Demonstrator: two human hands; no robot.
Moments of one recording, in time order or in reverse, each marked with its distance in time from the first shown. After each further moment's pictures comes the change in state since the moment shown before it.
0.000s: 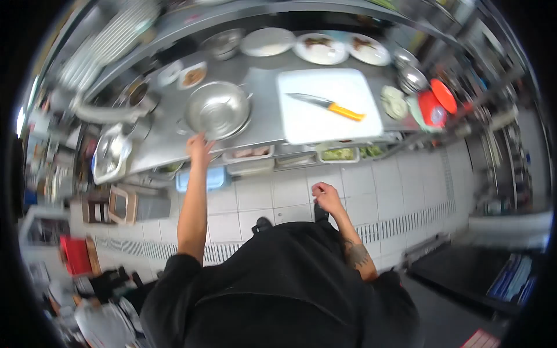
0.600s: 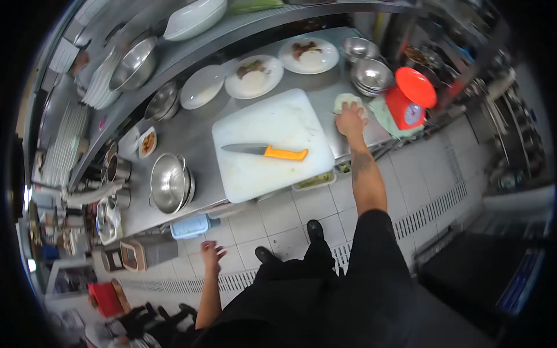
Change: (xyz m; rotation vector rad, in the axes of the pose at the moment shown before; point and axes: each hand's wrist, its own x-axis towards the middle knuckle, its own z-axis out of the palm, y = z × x) left_hand -0.199 -0.123 0.013 0.549 0.042 -0.269; right_hand 0.295 -0.092 -0.336 -1.008 0.763 -0.048
